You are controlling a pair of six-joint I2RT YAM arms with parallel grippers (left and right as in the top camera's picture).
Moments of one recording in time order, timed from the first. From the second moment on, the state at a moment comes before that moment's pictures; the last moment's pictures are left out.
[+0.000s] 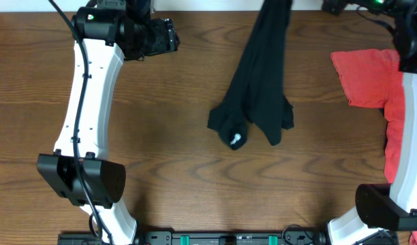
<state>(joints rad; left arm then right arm) -0.12 1.91 2.06 -1.18 0.29 -0.27 0.04 1.76 2.37 -0.81 -0.87 0.15</state>
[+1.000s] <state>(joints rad) -0.43 1.94 1.74 -1.08 0.41 -0.27 0.01 1.87 2.37 -1.03 -0.41 0.04</state>
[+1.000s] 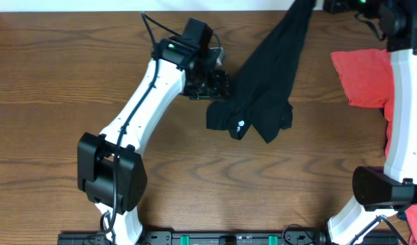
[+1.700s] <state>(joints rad) -0.60 1.94 1.52 -0.88 0.31 -0.32 -0.01 1.91 2.37 -1.05 -0.43 0.04</state>
